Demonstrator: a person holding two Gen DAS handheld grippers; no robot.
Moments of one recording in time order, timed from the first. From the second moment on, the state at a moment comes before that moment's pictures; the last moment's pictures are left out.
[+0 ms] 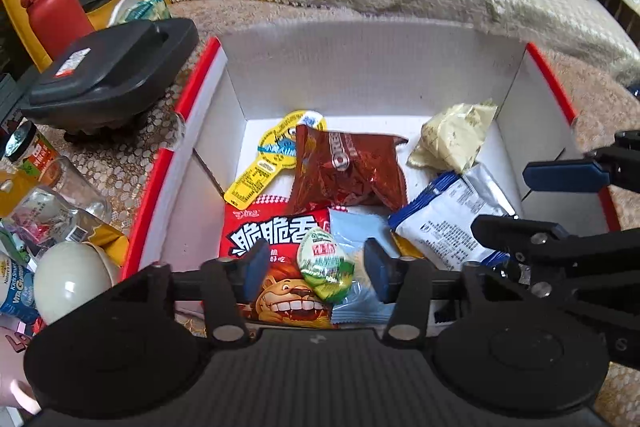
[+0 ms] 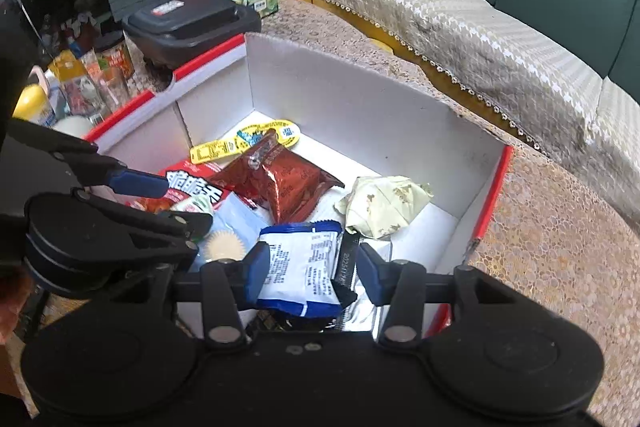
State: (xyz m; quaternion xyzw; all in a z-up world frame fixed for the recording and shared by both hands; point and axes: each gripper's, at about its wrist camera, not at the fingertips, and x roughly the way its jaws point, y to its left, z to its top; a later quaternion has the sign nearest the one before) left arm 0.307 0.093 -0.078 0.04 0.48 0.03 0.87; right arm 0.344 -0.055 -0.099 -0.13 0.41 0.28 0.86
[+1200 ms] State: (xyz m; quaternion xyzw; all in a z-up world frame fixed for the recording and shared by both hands) left arm 0.156 0.058 -0.043 -0.05 0.40 -0.03 0.92; right arm 0.221 -0.154 -0.077 -0.05 0.37 0.28 0.88
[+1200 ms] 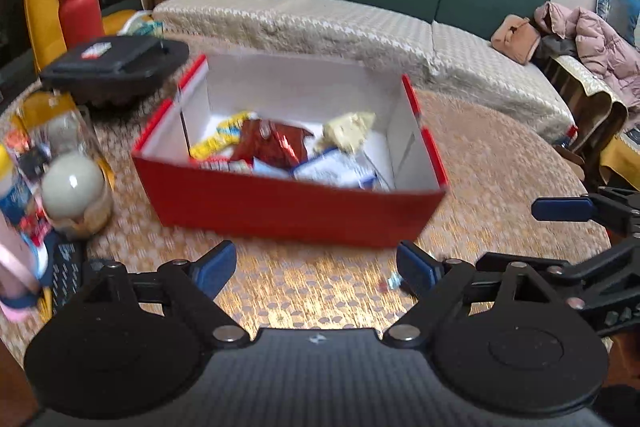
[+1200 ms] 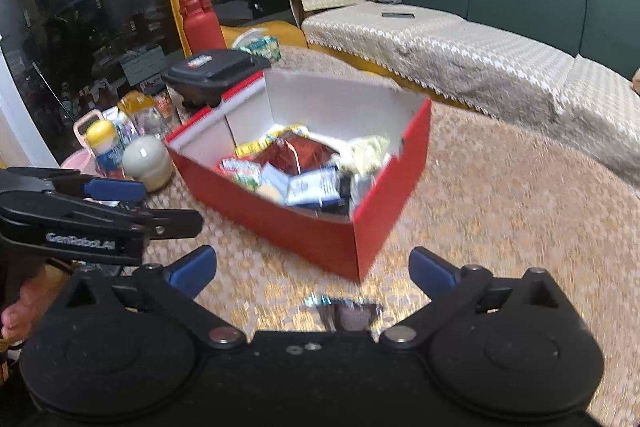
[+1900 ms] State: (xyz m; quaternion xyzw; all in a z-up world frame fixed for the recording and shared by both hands) left arm 0.139 0.047 -0.108 -0.03 0.45 -0.01 0.89; right arm 0.246 -0.139 -0.160 -0.09 0.45 0.26 0.85
